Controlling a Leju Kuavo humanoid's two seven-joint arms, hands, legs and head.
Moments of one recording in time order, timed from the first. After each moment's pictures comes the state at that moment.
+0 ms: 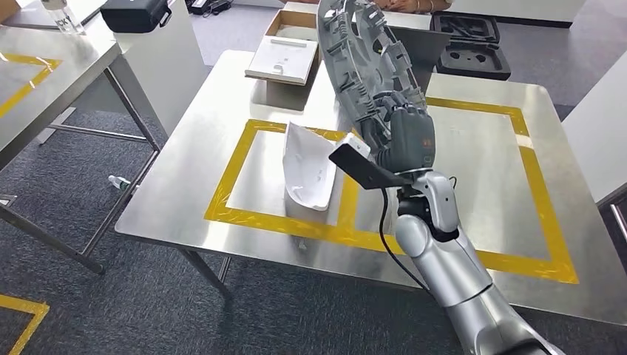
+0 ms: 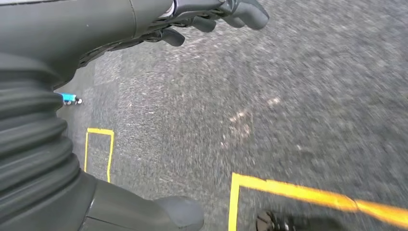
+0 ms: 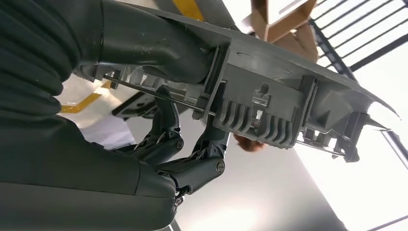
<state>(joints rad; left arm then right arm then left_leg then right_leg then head) -0.12 -0.10 0.94 -0.19 -1.23 0.12 0.07 -0.58 -0.05 0.53 -1.13 0.93 -0.29 -0.09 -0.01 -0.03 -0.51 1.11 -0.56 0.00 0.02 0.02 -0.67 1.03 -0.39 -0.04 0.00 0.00</state>
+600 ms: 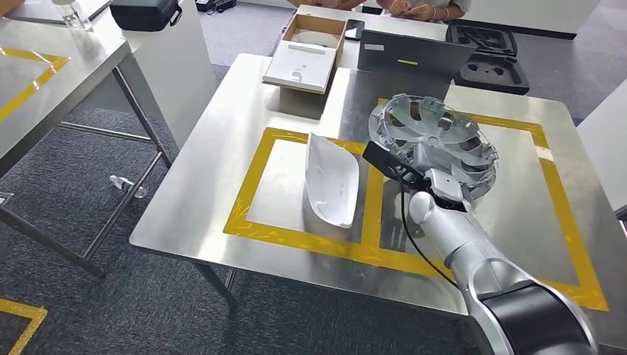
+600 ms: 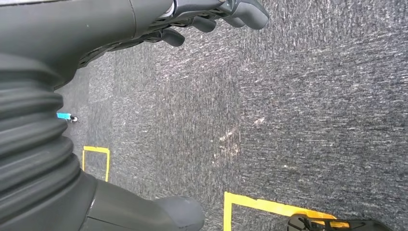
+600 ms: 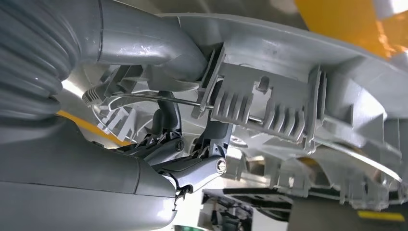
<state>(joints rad) -0.14 -0.10 0.92 -0.18 -1.27 0.12 0.08 -0.82 -0.04 0.43 -0.36 1.00 -0.05 0.16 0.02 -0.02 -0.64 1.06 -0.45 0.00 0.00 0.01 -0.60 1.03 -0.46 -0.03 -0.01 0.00</state>
